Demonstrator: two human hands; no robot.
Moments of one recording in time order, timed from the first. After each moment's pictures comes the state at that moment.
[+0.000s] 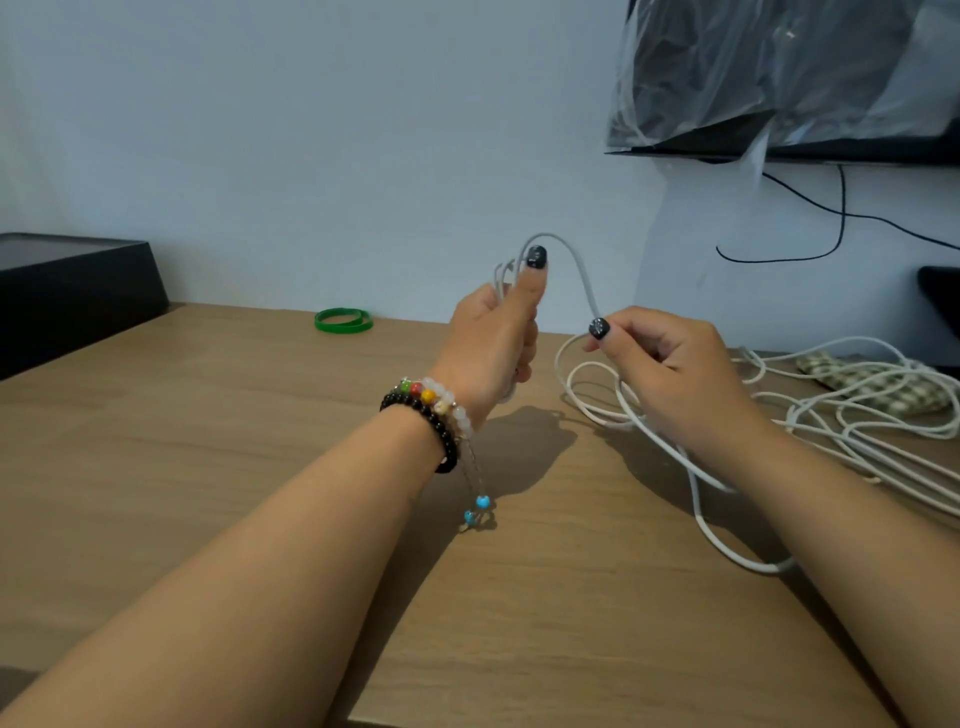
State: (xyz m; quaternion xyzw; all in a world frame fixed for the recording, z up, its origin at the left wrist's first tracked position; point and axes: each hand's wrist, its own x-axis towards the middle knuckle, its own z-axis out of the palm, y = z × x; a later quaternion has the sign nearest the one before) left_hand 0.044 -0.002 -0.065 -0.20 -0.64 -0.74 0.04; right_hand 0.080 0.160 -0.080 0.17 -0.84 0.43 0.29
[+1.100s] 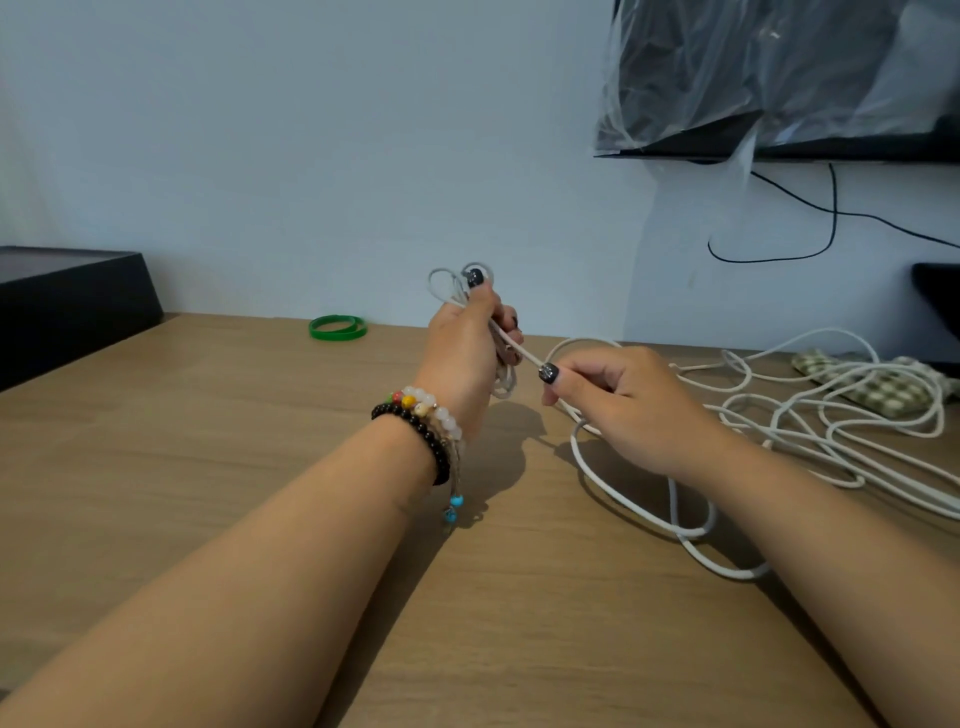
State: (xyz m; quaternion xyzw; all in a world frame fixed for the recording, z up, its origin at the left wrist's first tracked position) left_hand 0.031 0.003 -0.069 -0.11 -0.53 -0.84 0.04; right_hand 0.079 0.147 -0.084 0.21 -0.89 0.36 0.19
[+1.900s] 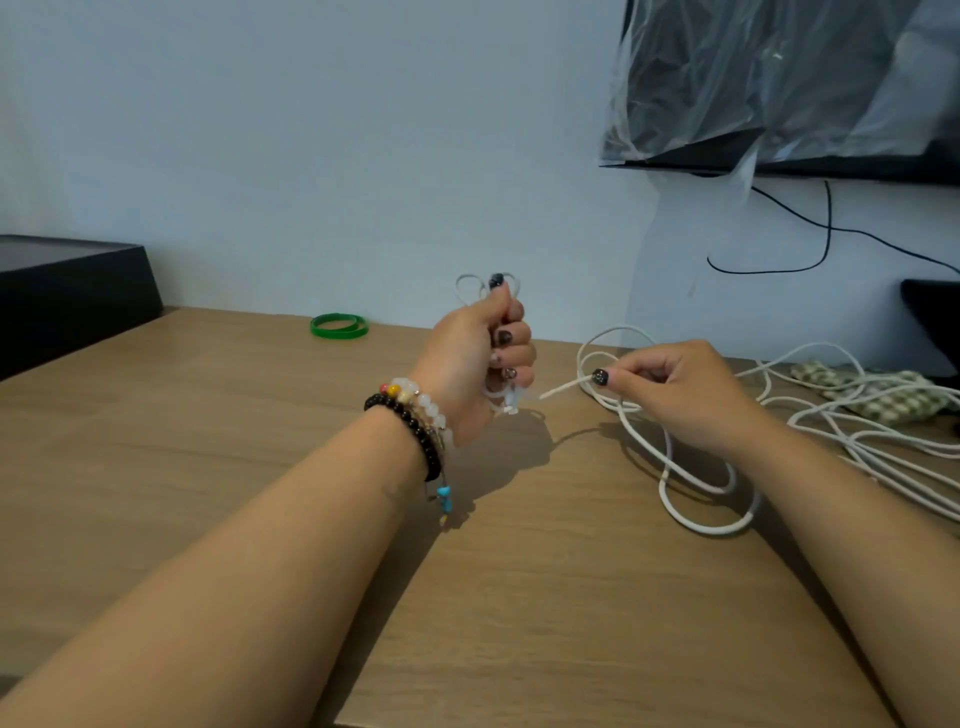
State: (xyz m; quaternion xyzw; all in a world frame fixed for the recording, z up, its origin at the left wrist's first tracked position) left_hand 0.044 -0.010 -0.060 -0.13 -0.43 -0.88 -0.18; right_hand 0.070 0.185 -0.081 0.07 -0.89 0.41 0.20
